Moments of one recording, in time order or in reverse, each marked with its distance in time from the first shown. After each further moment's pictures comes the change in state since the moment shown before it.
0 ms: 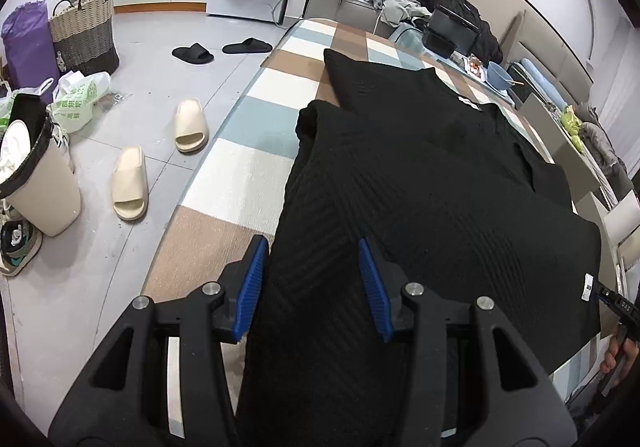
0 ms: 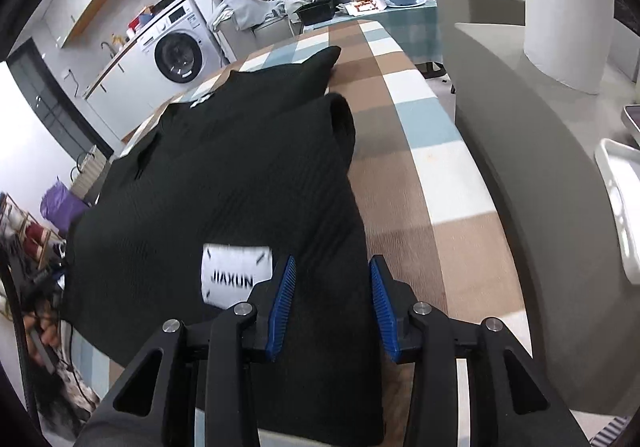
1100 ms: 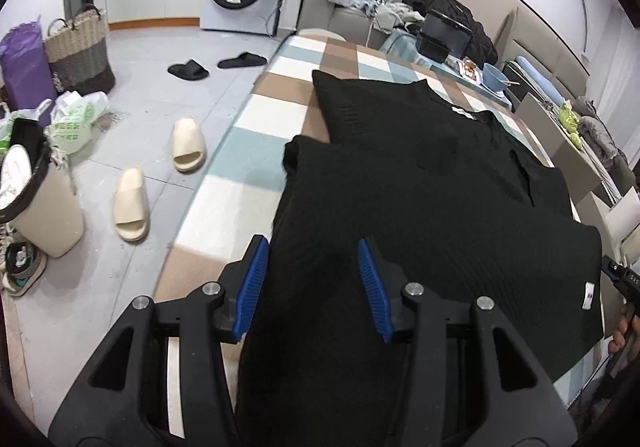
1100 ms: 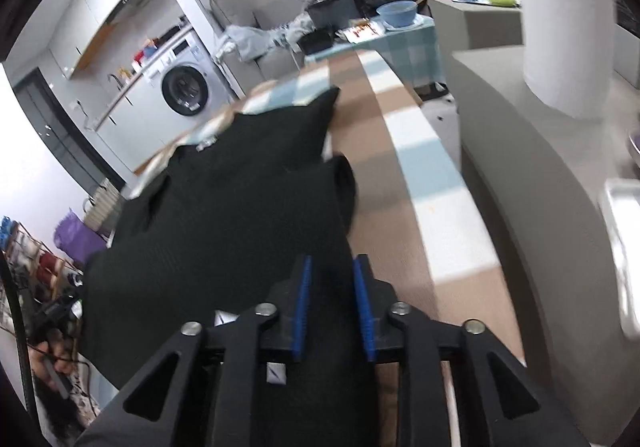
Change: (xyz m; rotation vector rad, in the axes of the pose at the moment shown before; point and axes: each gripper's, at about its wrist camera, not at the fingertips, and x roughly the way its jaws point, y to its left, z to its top) left arm -0.004 -0.011 0.030 0.045 -0.021 0.003; right arm 0.002 -0.006 0.037 0.060 -0.113 0.081
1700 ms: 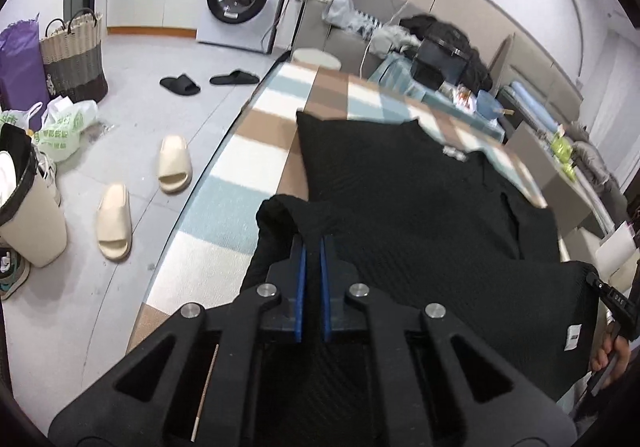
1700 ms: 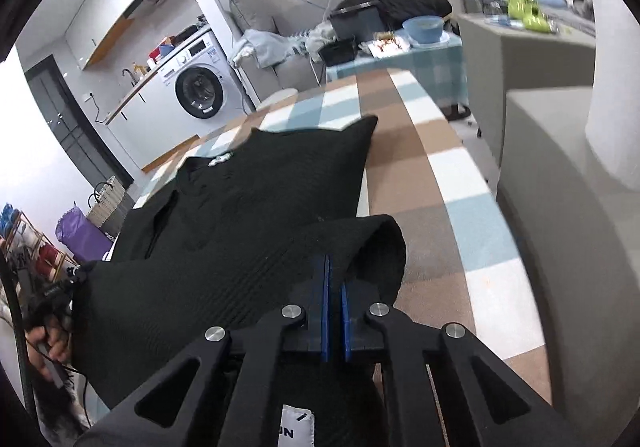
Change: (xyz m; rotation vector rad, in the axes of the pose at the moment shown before) left arm 0.012 -0.011 0.040 -0.051 -0.104 -0.047; right arm 0.018 0.031 0.031 -0.098 -0.084 0.022
